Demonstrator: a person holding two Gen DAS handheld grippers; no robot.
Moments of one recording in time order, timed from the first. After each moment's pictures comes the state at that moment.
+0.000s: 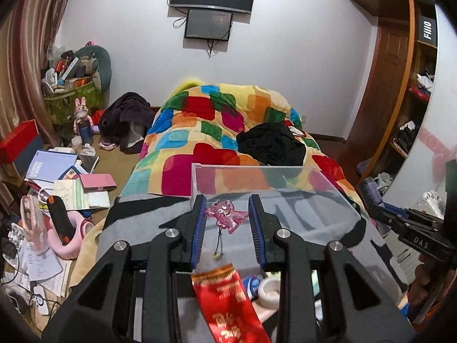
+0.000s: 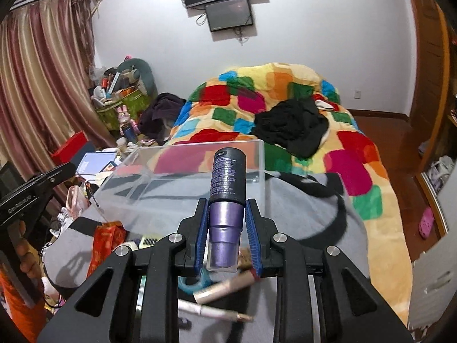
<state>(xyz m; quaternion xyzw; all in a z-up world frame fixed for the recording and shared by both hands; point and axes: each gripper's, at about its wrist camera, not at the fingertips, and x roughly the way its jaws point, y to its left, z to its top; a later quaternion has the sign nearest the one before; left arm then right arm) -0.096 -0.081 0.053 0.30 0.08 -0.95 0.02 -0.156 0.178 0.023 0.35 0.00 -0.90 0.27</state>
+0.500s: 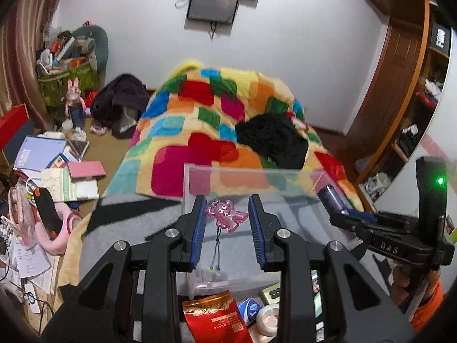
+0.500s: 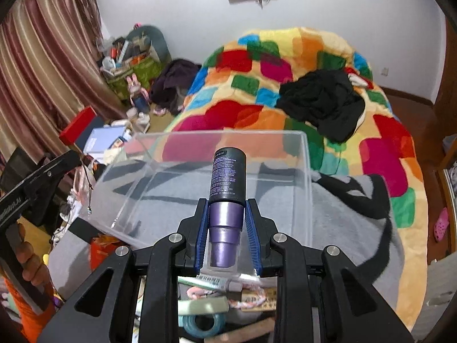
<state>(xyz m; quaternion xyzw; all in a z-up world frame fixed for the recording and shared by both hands) -0.151 -0.086 0.038 0.34 0.11 -0.93 0.01 -0.228 0.121 -0.007 0.44 0.03 -0.84 0.31</state>
